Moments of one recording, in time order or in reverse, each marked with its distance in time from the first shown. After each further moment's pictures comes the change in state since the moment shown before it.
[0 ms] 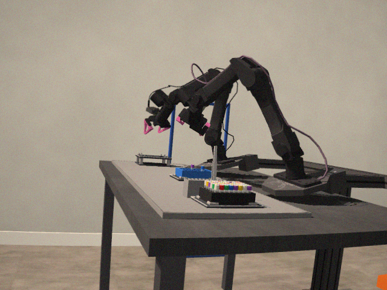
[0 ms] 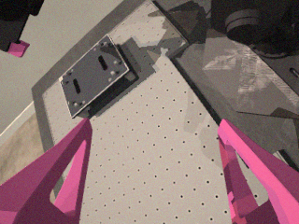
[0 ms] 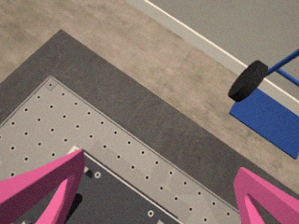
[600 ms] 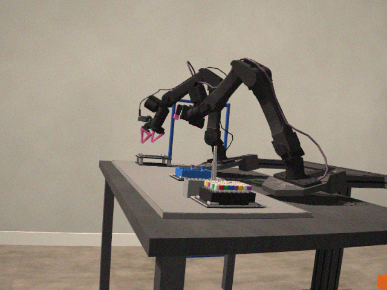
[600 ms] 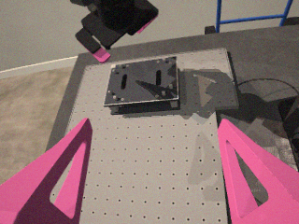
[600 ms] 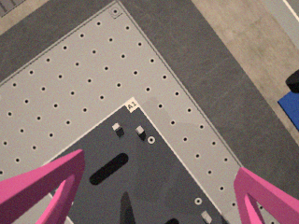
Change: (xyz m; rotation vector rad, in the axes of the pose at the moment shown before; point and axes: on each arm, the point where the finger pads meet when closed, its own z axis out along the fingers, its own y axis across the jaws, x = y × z) left arm -0.018 0.055 0.005 -0.430 -0.068 -0.387; right arm 0.044 0.049 0.019 -0.239 0.248 -0.227
